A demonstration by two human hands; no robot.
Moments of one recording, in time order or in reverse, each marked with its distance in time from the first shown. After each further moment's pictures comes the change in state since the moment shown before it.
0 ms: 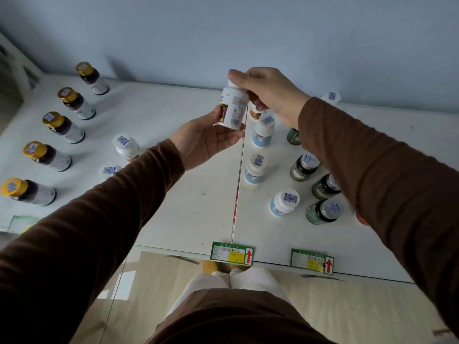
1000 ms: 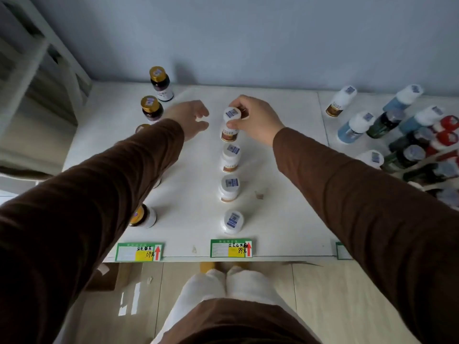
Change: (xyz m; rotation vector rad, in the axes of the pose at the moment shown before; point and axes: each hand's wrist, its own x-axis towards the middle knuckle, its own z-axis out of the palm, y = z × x) left_hand -0.064 0.157 -0.254 1.620 0.369 0.107; right_hand 0.093 -0.033 0.266 -0.439 0.145 0.003
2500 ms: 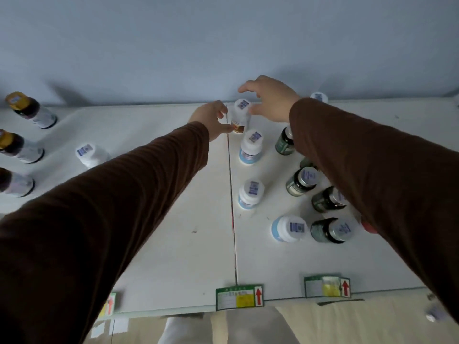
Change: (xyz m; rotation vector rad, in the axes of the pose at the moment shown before) left_hand 0.149 0.256 0.187 -0.070 -0.045 0.031; right_hand 0.026 0.228 -0.241 -0.427 -0.167 0.009
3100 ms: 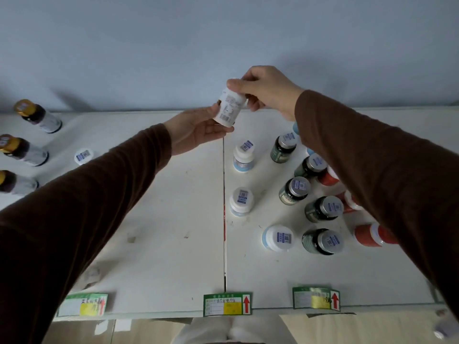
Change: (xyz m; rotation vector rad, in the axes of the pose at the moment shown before) left_hand -0.026 0.004 -0.036 -1.184 -0.492 -0.053; right_hand 0.002 0.001 -0.026 0.828 0.079 0.060
